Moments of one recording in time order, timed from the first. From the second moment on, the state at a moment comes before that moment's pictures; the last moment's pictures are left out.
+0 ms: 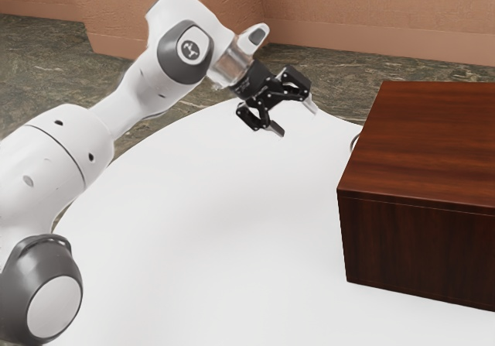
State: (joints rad) arm 0.10 0.63 0.05 -0.91 -0.60 1.83 -0.22
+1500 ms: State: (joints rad) arm 0.11 0.70 -0.10 -0.93 -0.69 1.82 -0.30
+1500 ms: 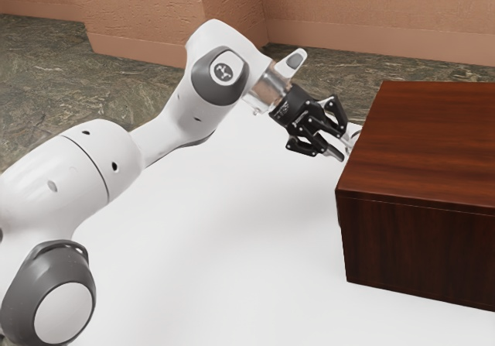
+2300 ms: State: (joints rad) arm 0.13 0.69 -0.08 -0.91 -0.66 1.79 -0.31
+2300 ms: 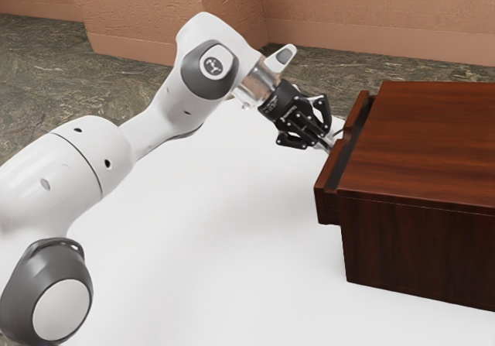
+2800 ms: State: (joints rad) arm 0.15 0.67 -0.08 -0.92 -0.65 1.80 -0.31
